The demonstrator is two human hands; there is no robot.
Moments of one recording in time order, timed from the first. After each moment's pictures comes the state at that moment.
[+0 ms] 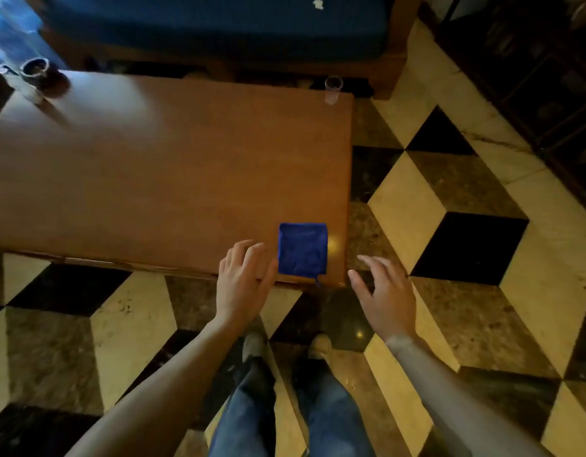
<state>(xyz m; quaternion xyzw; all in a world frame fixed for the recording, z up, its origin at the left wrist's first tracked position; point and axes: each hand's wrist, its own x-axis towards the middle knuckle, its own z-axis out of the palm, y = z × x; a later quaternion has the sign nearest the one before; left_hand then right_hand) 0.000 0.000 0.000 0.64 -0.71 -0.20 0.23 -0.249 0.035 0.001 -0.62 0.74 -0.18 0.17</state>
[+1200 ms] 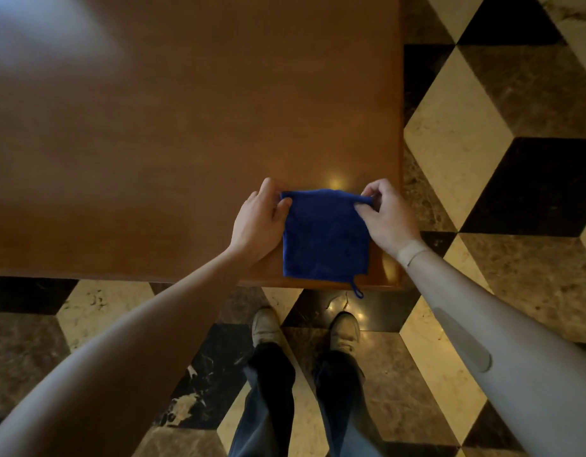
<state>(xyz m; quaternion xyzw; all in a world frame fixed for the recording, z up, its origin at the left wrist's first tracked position) -0.005 -0.178 -0.250 0.64 -0.62 -0.44 0.11 -0.228 -0.147 -0.244 -0.46 0.75 -0.21 0.42</state>
